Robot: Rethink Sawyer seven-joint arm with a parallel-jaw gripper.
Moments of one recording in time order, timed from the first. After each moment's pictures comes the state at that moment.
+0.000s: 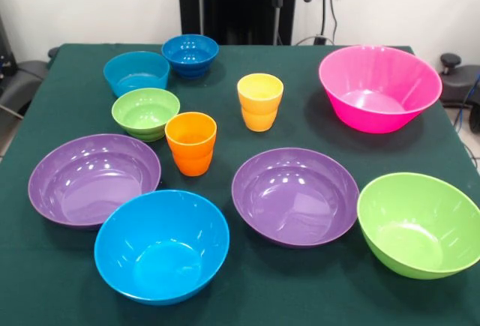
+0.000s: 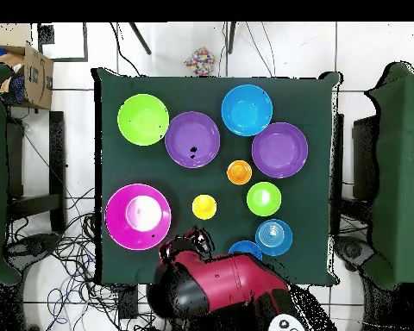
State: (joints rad) arm -0.51 -1.08 0.40 2.34 -0.43 0.17 1.57
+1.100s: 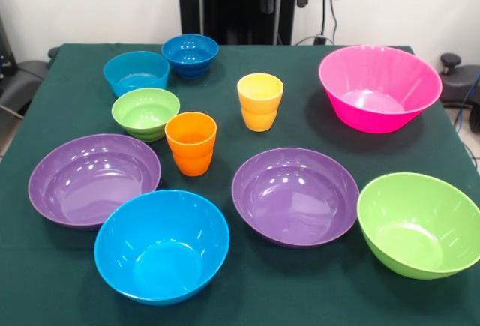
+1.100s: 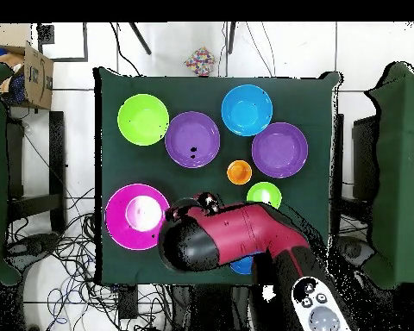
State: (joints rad) arm -0.62 -1.09 0.60 2.11 -0.45 0.50 1.57
